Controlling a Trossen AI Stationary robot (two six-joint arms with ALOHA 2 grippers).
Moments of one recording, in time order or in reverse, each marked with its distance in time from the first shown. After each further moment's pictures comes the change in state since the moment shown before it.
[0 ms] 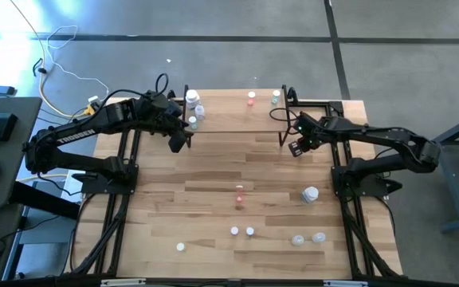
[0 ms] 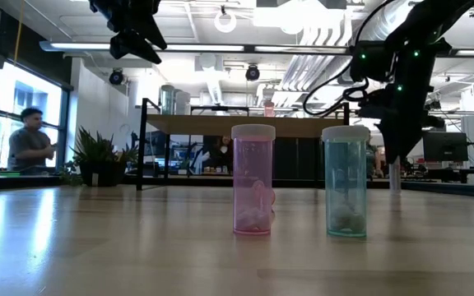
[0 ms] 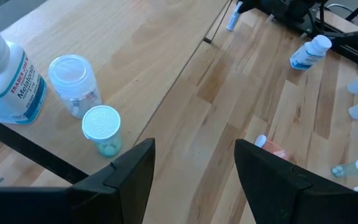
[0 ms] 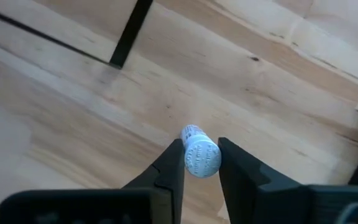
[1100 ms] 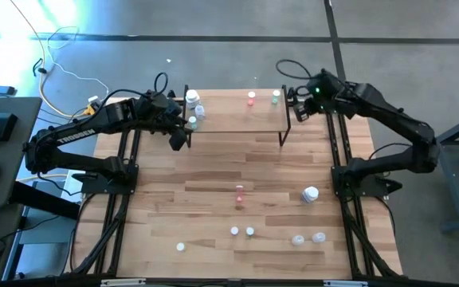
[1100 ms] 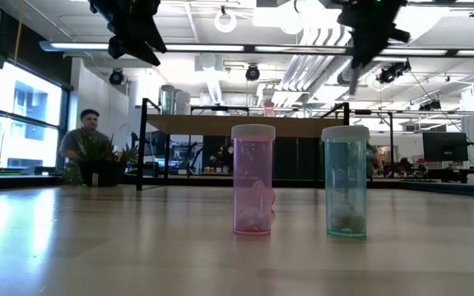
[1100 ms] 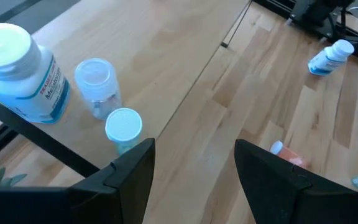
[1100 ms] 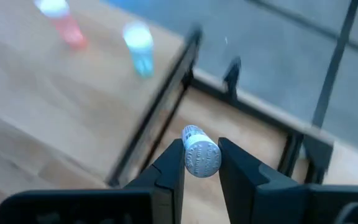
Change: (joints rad) left arm 0.001 0.000 0.000 0.000 -0.060 -0.002; right arm -0.020 0.019 0.706 -0.344 0.212 -0.161
